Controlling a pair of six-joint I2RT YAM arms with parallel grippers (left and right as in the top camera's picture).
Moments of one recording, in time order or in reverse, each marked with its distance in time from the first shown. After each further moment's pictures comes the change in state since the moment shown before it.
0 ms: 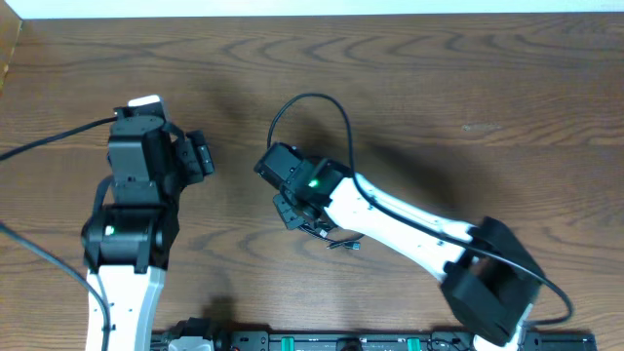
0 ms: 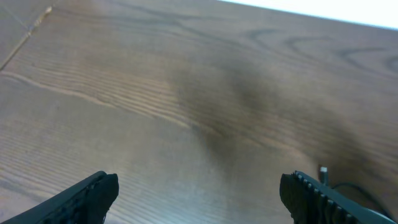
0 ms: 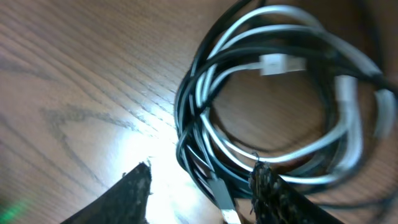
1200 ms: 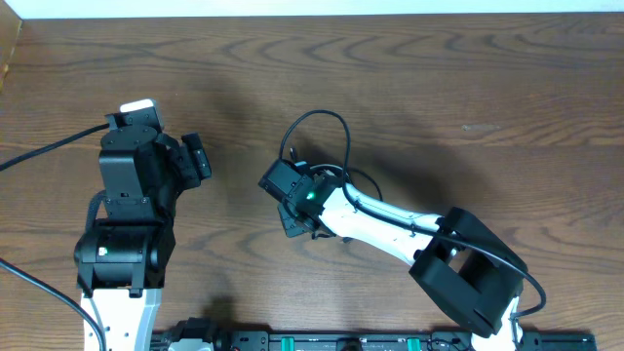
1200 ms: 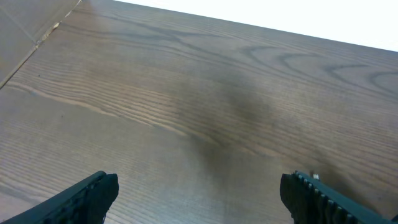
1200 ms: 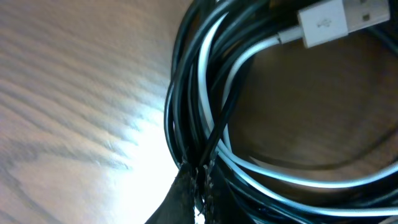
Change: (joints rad) left arm 0.000 -0.079 0.000 -0.002 0.005 -0.001; right arm 0.008 0.061 -0.128 0.151 -0.001 0.166
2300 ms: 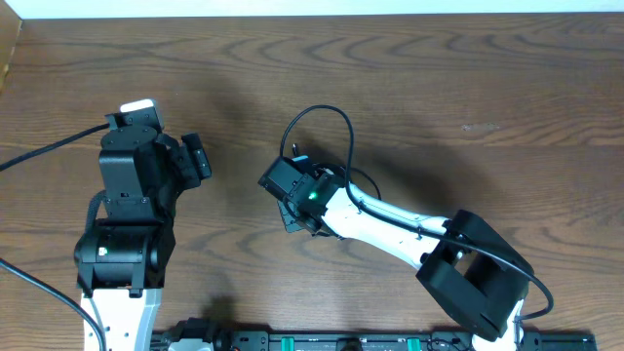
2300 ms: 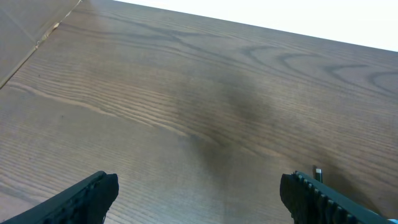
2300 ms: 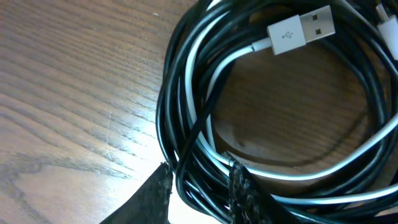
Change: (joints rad) left arm 0.000 0.000 0.000 0.000 0.000 0.000; right arm 0.000 -0.026 -0.005 0.037 0.066 0.006
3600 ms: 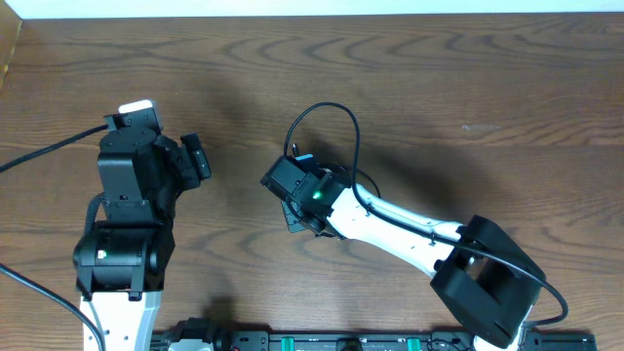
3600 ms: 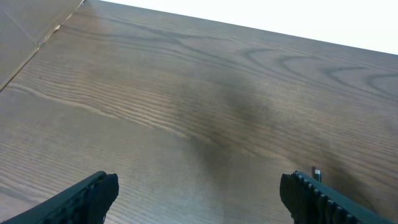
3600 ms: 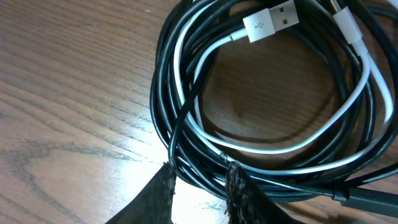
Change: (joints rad) left arm 0.000 -0.009 0.000 0.001 0.000 0.000; right arm 0.000 -0.050 0.000 -0.062 0.011 0.023
